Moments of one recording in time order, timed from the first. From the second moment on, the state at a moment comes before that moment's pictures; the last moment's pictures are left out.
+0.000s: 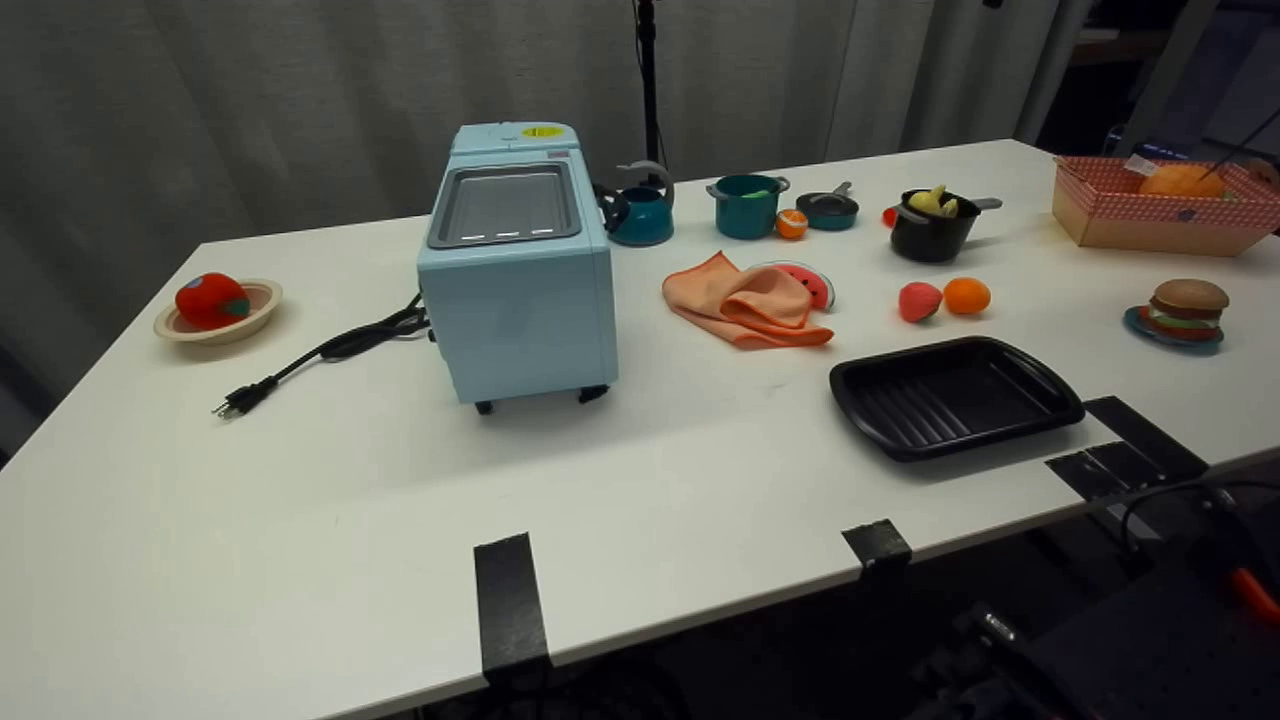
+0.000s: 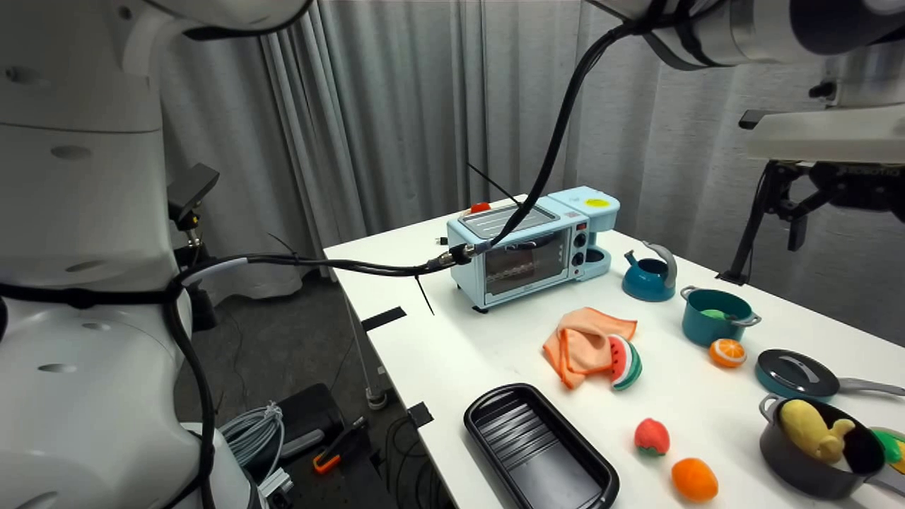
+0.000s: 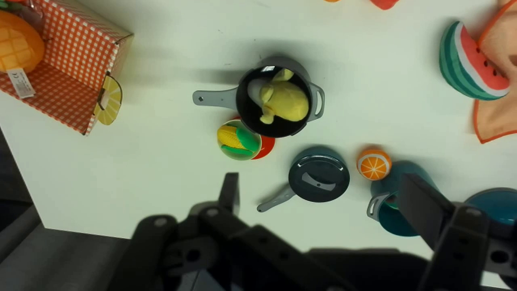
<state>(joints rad) -0.25 0.31 -0.20 -1.61 0.01 2.16 -0.35</state>
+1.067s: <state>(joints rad) -0.26 0.62 -0.19 -1.33 -0.04 2.00 -0.30</state>
